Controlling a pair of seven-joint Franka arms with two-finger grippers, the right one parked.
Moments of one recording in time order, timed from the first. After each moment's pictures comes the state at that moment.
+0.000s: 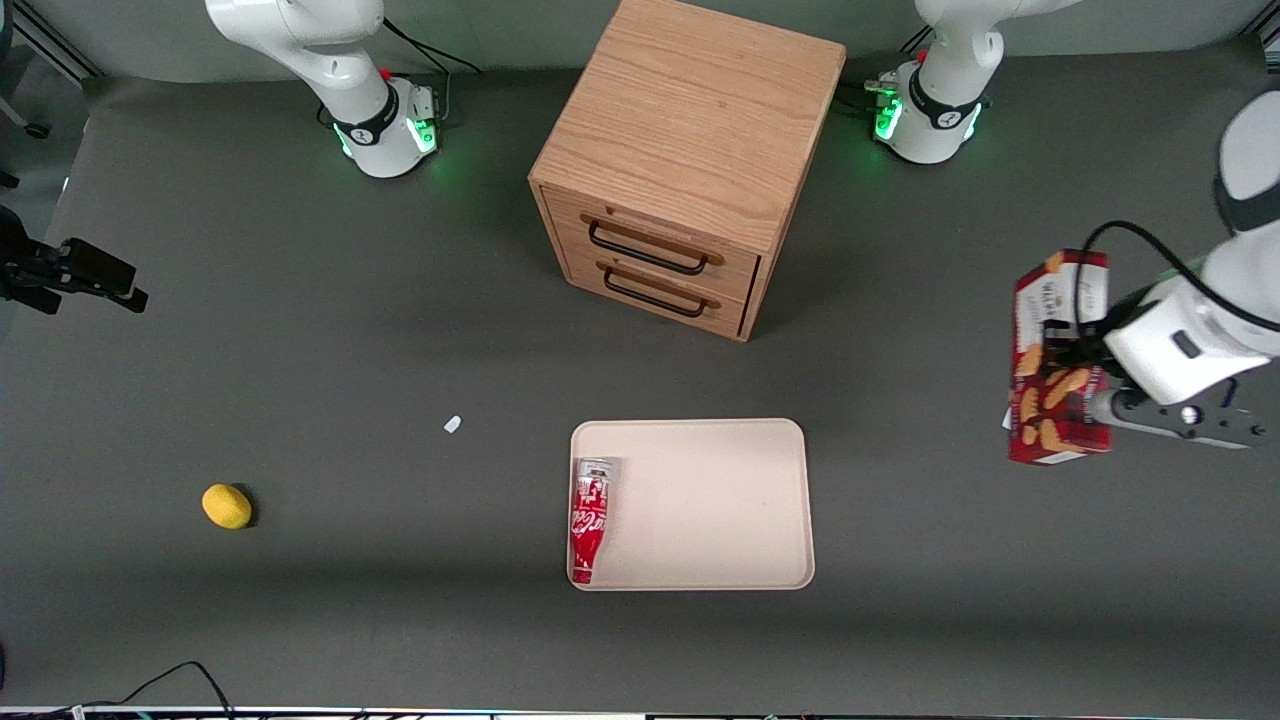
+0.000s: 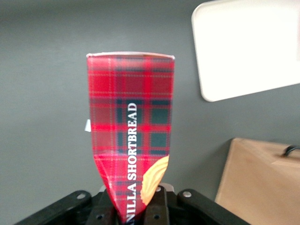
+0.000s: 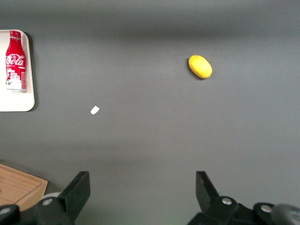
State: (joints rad) arm 0.14 0.33 -0.37 -1.27 0.03 1.50 -0.06
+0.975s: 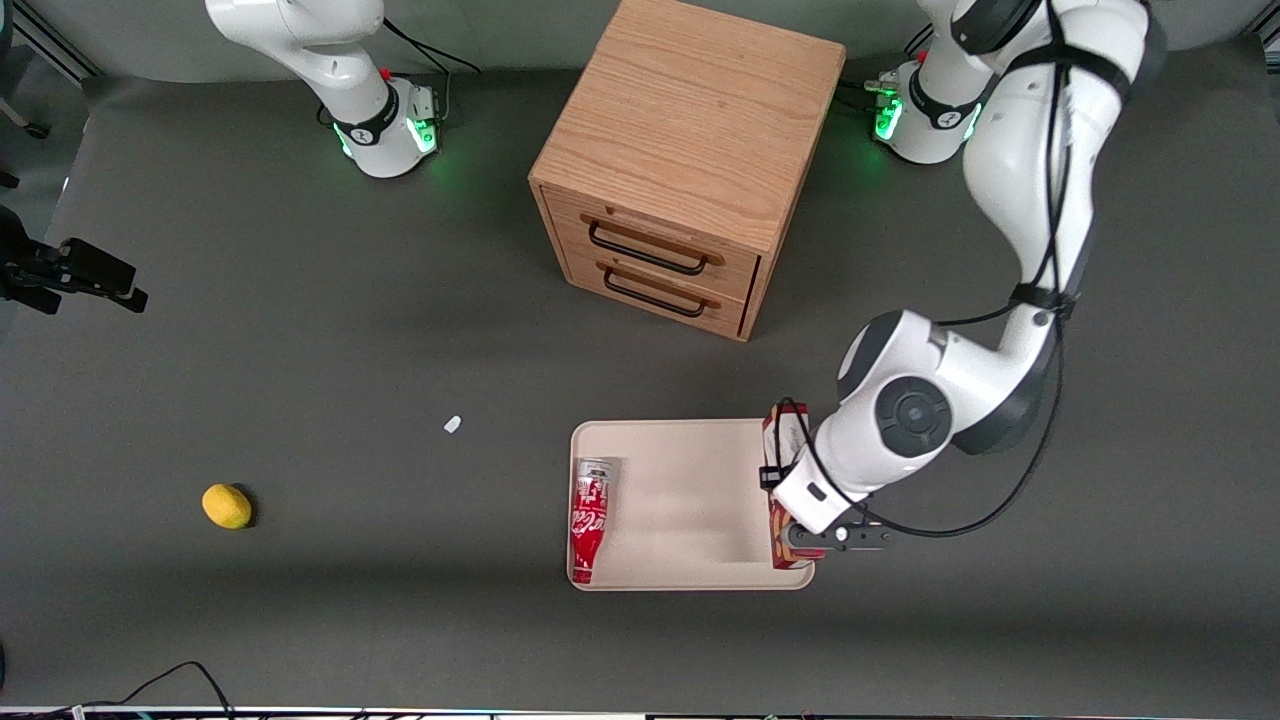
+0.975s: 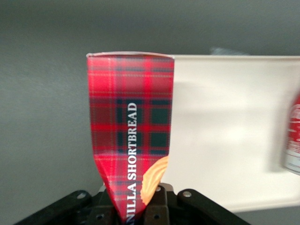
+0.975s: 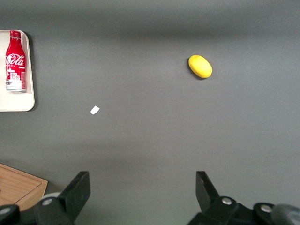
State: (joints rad) arm -0.17 0.86 -0.36 -1.20 0.19 2.10 -0.49
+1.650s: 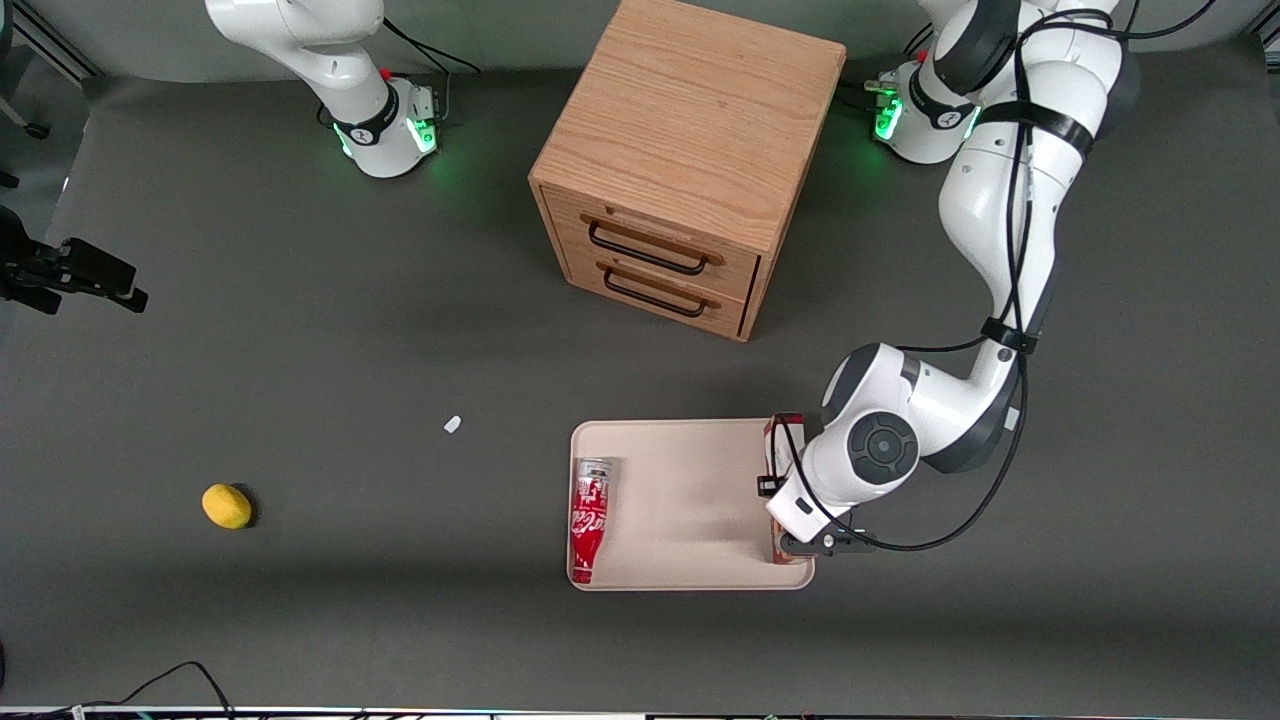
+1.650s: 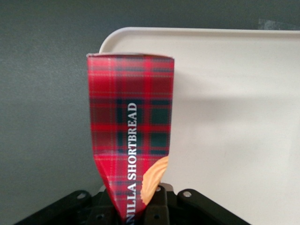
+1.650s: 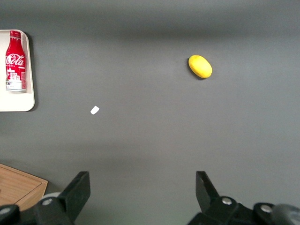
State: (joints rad) arm -0.19 0.93 -0.32 -1.19 0.19 2.12 -0.50
